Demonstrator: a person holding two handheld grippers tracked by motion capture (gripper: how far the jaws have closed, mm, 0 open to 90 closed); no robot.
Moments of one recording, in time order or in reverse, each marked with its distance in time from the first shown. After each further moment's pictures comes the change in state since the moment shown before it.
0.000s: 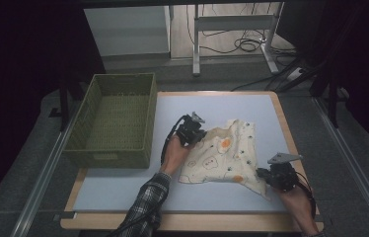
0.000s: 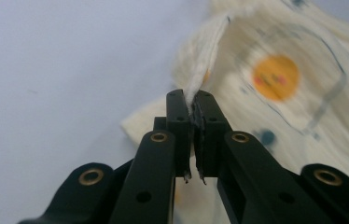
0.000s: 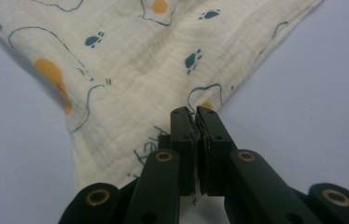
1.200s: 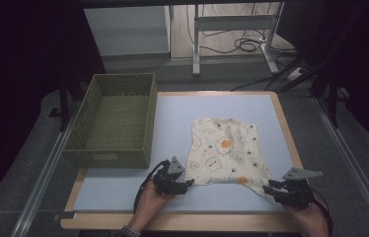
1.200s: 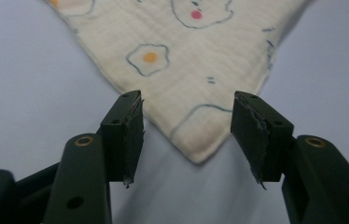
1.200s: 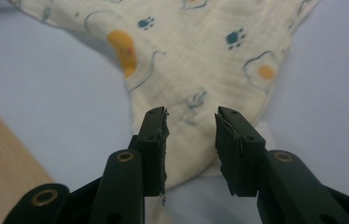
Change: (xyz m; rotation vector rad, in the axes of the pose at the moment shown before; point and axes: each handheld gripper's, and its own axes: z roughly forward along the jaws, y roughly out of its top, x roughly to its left) left arm -0.079 -0.134 -0.080 0.013 -0.086 0.077; right arm 0.014 -0.038 -0.039 -0.042 0.072 0.039
